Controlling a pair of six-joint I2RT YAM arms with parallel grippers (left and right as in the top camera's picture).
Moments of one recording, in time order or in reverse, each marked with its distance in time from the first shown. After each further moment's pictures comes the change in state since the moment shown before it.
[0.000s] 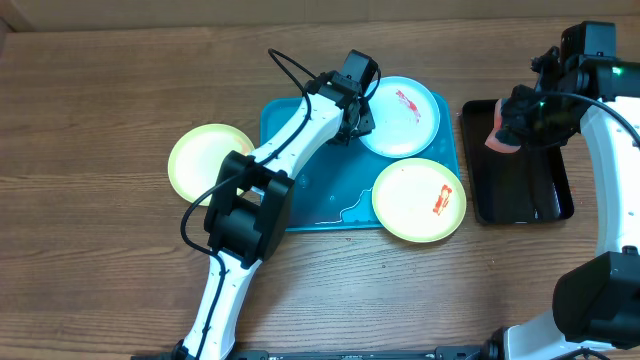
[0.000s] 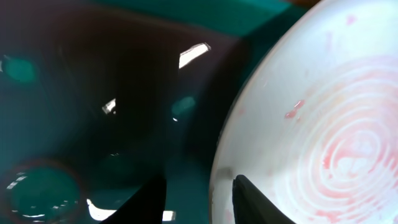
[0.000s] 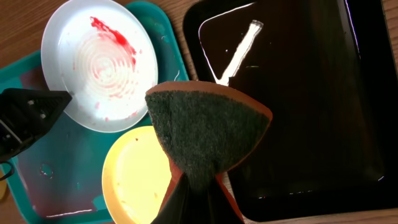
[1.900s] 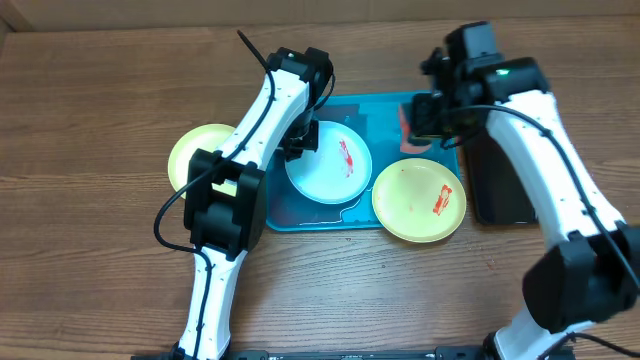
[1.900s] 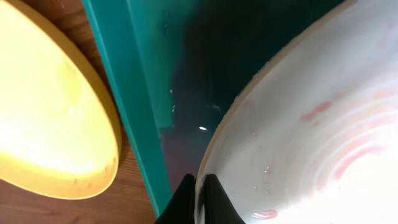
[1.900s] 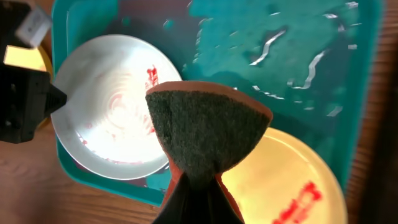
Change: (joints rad) left arm 0.137 -0.015 0.137 -0.693 -0.176 0.399; right arm 0.373 0.093 -0.006 0.132 -0.072 -0.013
